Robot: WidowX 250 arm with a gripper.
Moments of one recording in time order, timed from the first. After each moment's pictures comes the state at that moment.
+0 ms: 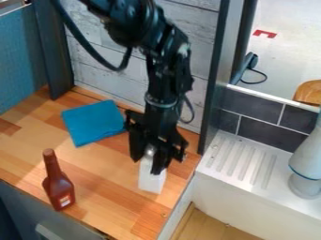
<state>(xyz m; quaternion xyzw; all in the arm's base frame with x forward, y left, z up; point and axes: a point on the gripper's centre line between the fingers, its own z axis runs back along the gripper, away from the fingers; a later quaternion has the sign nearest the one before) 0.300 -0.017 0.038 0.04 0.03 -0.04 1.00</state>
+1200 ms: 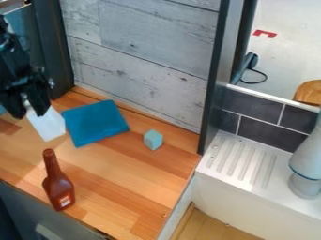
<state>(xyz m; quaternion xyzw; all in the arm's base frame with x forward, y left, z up) 0.256 0.169 0.072 -0.11 -0.05 0.22 0.97</state>
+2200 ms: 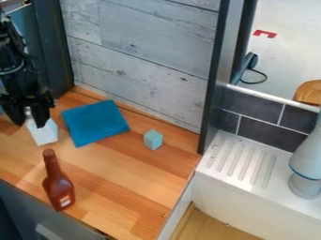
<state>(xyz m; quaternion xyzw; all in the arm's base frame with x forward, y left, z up) 0.273 0.197 0.034 0.01 -0.07 0.21 0.98</state>
